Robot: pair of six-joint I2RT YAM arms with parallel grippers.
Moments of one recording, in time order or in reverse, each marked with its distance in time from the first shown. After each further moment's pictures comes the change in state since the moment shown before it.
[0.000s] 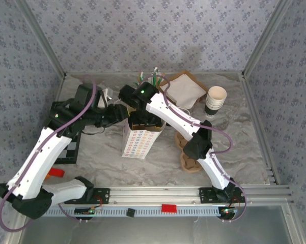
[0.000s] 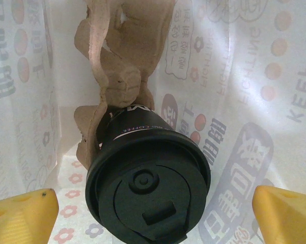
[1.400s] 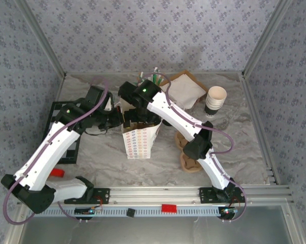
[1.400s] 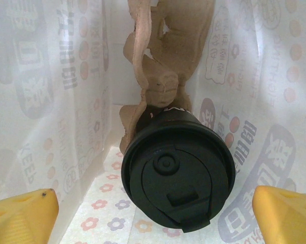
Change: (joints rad) left arm -0.006 0.038 -0.071 -0.055 -0.131 0.047; right arm 0.001 0.001 0.071 0.000 -0.029 0.000
